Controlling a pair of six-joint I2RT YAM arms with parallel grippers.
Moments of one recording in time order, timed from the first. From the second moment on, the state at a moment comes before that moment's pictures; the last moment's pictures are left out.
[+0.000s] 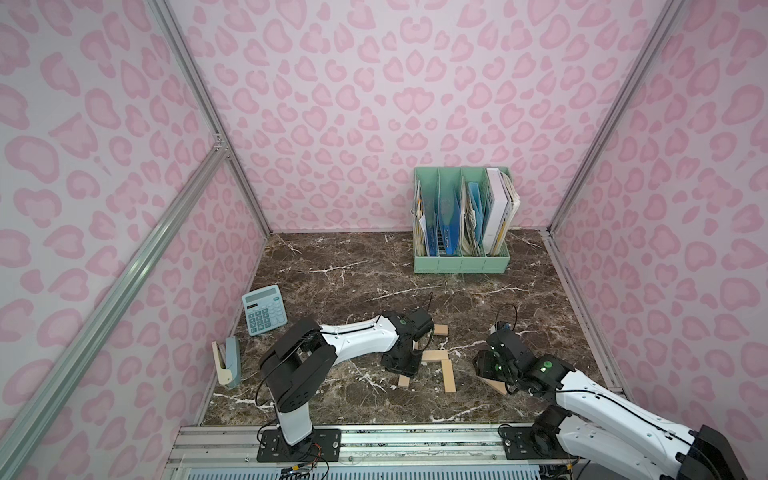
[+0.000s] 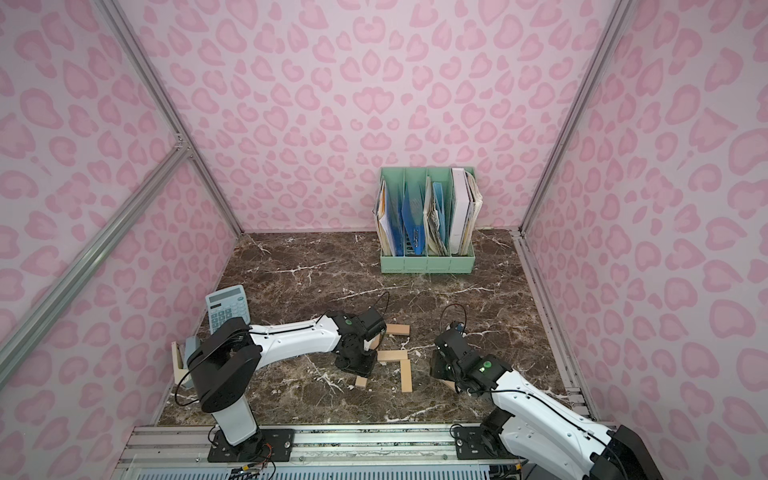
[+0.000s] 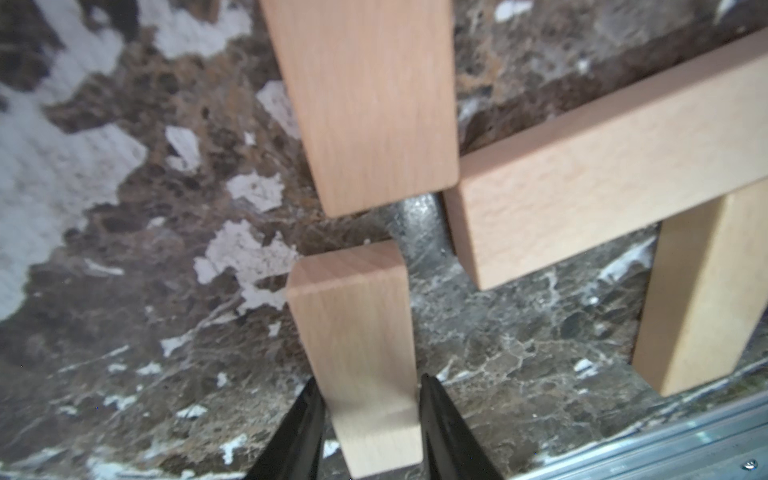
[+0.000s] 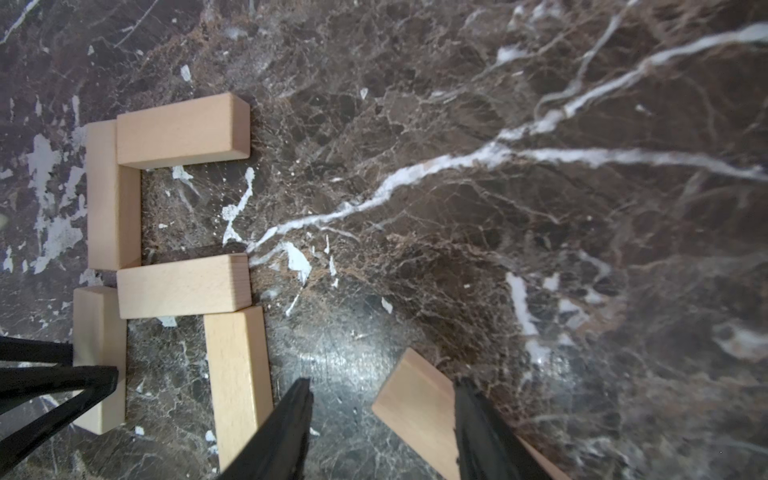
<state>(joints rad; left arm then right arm) -0.92 1.79 1.11 -0.81 0.15 -0.64 0.72 0.88 0.43 -0.57 0.11 0.79</state>
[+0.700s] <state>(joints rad) -0.93 1.80 1.13 -0.80 0.15 -0.64 0.72 0.82 0.41 -0.59 0.11 0.82</state>
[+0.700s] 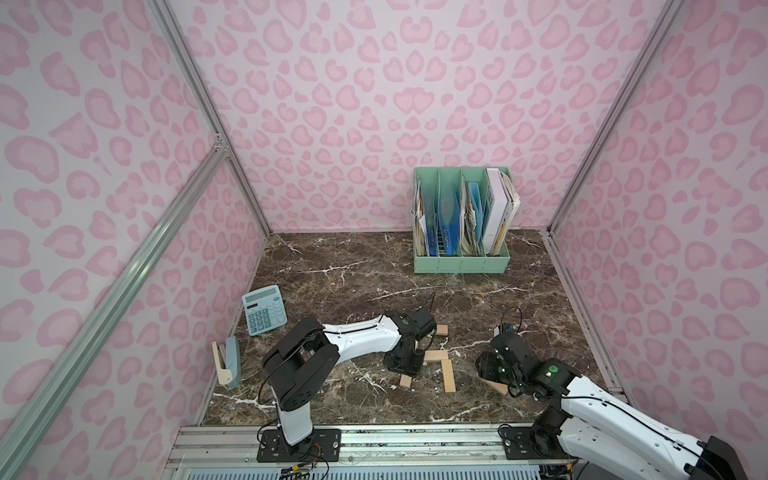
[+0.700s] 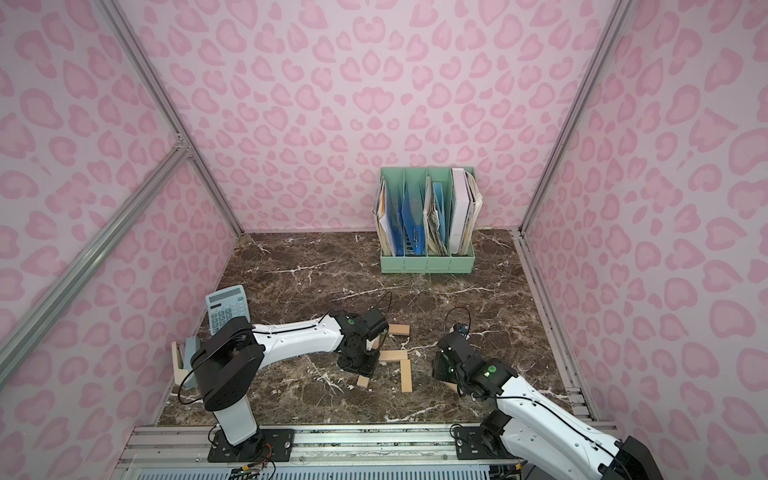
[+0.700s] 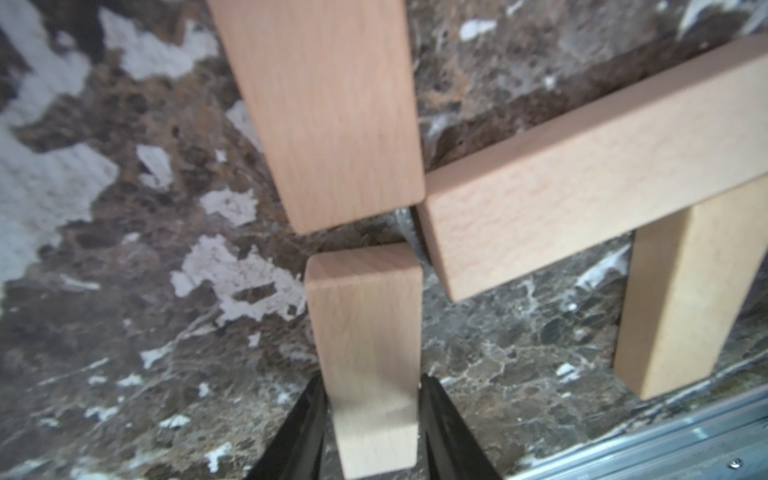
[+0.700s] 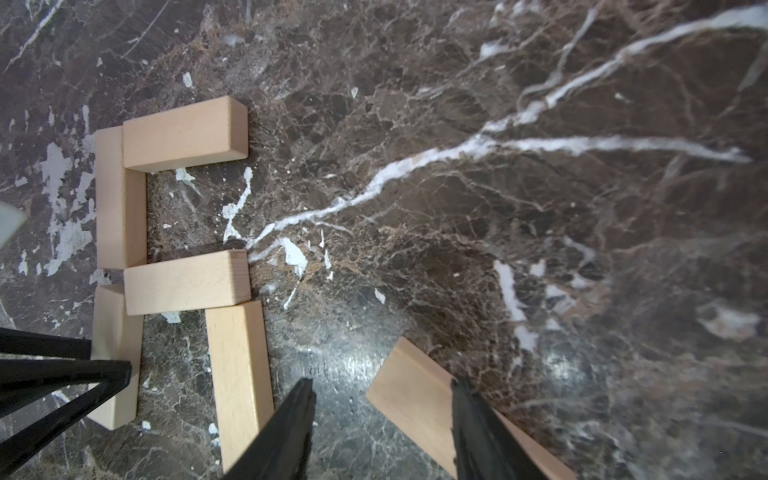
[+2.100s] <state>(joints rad) -0.93 1.74 1.15 -0.83 0.13 -0.66 0.72 0.85 0.43 -0.59 0.12 0.79</state>
